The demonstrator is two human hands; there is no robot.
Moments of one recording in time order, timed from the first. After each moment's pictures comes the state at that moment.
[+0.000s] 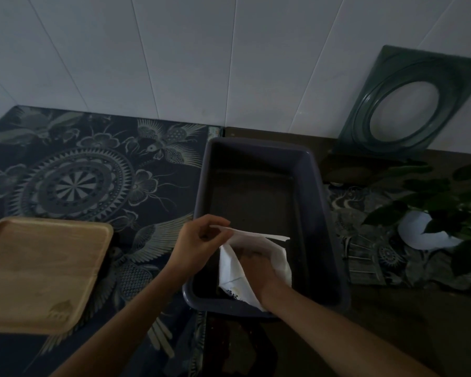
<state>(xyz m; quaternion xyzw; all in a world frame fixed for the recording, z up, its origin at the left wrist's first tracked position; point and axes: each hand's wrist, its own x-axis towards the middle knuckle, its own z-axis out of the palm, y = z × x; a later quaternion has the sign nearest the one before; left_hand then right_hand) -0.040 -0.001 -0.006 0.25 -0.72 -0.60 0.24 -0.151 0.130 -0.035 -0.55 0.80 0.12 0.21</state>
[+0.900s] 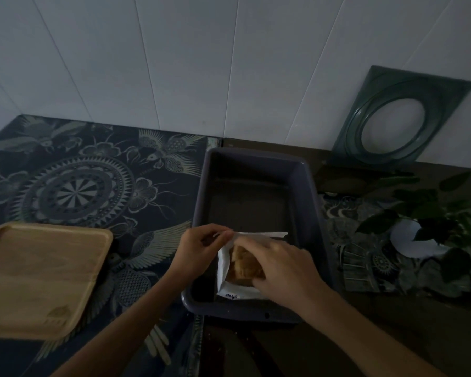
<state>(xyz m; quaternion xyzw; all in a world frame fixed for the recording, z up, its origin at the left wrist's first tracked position) -0.039 0.005 0.002 0.25 -0.77 -0.54 0.23 -0.148 0.176 0.088 -0.57 0.82 -0.06 0.05</state>
